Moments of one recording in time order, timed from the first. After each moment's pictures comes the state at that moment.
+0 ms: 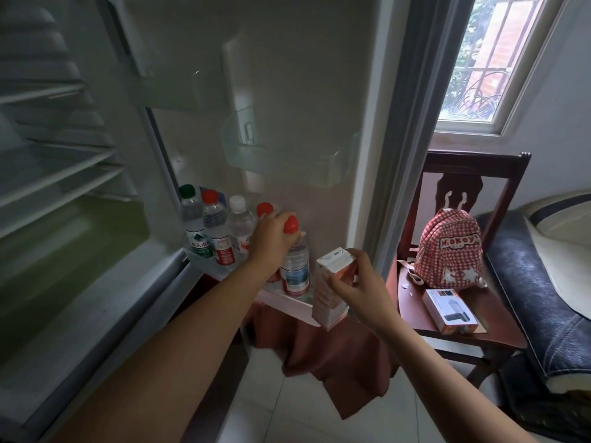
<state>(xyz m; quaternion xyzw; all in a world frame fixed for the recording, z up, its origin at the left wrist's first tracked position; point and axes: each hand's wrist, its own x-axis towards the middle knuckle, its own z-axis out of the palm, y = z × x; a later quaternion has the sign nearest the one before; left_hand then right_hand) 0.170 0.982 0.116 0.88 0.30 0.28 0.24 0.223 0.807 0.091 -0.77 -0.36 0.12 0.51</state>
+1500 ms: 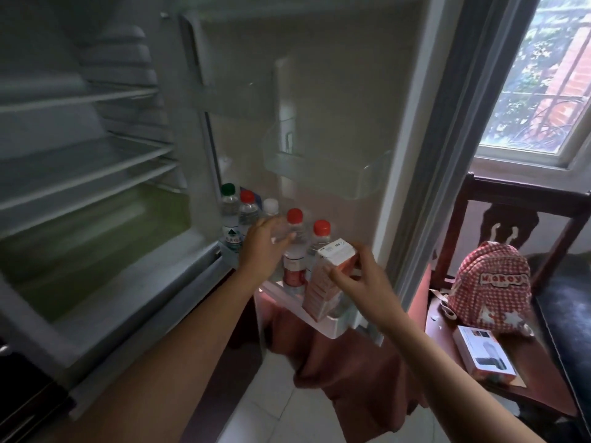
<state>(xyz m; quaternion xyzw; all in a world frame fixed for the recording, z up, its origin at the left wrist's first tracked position) 0.122 0.993 0.116 0.79 0.35 0.38 0.32 0.220 0.823 0.120 -0.68 -0.46 0.17 0.55</state>
